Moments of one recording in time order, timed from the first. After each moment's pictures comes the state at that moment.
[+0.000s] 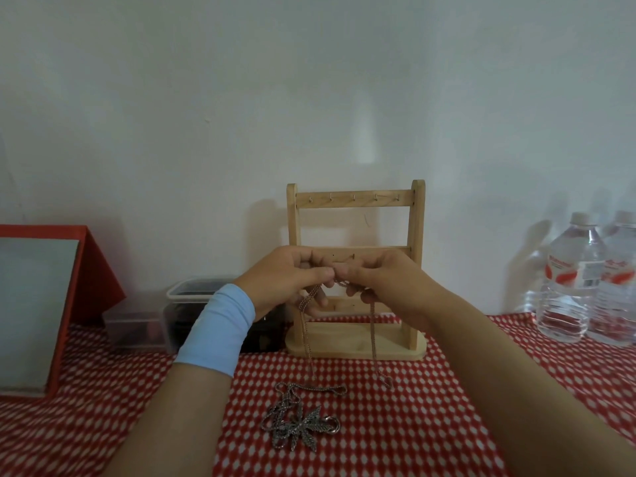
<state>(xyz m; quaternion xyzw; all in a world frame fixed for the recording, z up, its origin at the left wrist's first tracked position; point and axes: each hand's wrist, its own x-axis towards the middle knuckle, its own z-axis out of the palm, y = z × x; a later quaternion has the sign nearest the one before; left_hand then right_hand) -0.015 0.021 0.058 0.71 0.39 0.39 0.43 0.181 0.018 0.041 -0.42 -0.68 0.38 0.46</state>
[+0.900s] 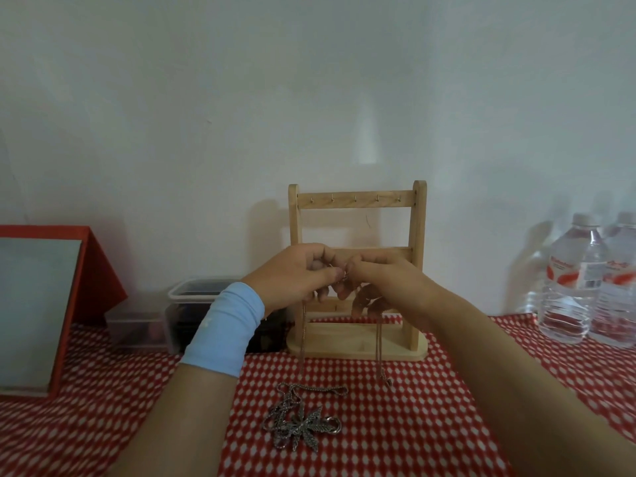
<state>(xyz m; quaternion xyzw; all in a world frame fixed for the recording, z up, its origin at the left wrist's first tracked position) -0.008 0.016 0.064 0.78 0.42 0.35 0.32 0.181 0.006 0.048 -0.43 -0.69 0.42 0.41</state>
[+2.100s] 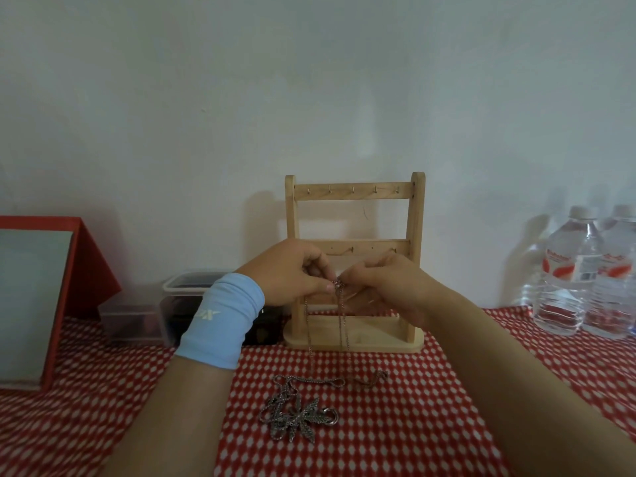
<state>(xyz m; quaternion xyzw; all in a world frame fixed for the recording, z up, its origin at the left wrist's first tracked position) -0.015 0.028 0.061 0.83 0.45 0.28 0.17 0.183 0.012 0.038 -0.46 -0.65 0.45 0.40</state>
